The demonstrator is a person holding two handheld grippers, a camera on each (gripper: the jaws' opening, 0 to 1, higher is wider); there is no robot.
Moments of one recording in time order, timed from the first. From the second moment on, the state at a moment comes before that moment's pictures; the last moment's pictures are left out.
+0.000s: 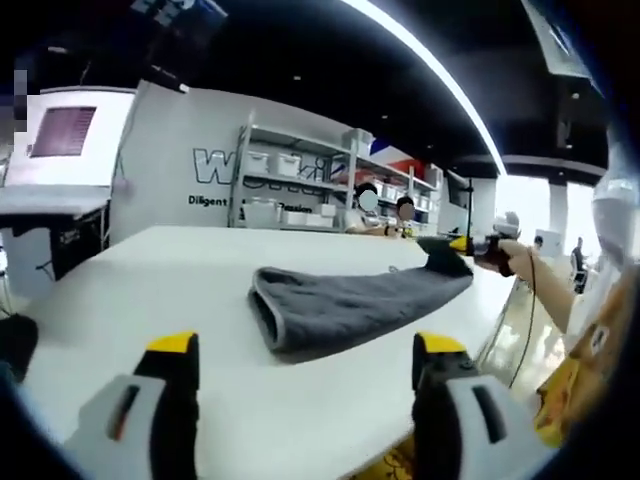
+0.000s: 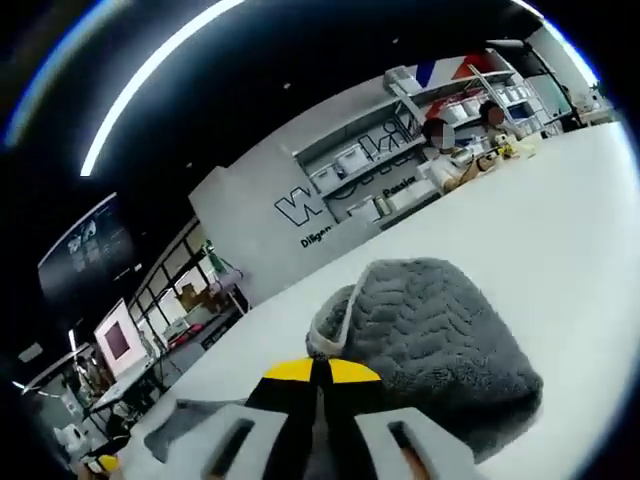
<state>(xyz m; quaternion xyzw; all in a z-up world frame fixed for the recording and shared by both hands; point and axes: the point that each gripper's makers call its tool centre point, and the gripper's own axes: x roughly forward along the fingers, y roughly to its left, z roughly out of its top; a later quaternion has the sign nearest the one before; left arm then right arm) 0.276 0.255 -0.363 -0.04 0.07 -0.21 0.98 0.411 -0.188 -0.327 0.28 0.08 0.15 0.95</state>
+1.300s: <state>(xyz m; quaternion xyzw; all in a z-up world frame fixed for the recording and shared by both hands) 0.283 0.259 -0.370 -0.01 0.11 -0.23 0.97 0.378 0.014 -0.317 0.38 0.07 0.29 0.88</state>
